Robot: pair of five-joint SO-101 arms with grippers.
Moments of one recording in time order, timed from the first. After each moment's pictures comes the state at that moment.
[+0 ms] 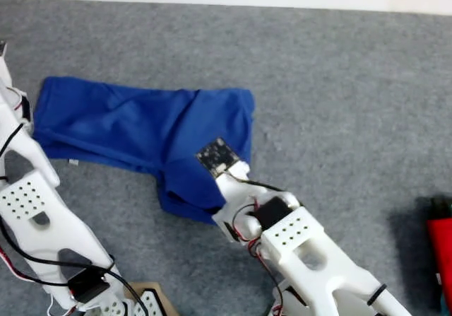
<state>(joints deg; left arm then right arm) -41.5 52.2 -63.0 101.6 -17.8 -39.5 -41.8 64.3 50.9 5.8</state>
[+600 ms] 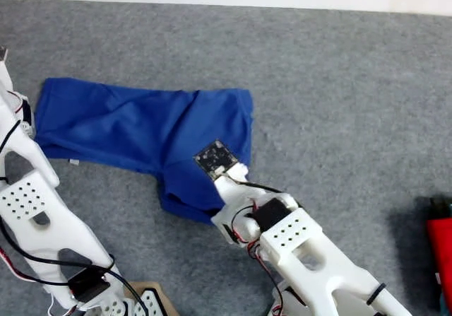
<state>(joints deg) -41.8 52.2 -60.6 101.6 -17.7 -41.3 -41.8 64.7 50.9 5.8</state>
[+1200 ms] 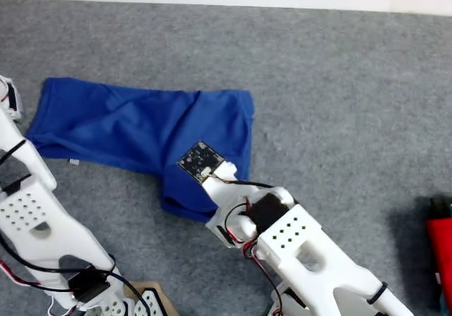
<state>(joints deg) -41.7 39.5 -58.9 101.6 -17.5 -44.3 -42.5 54.4 64.7 9.8</state>
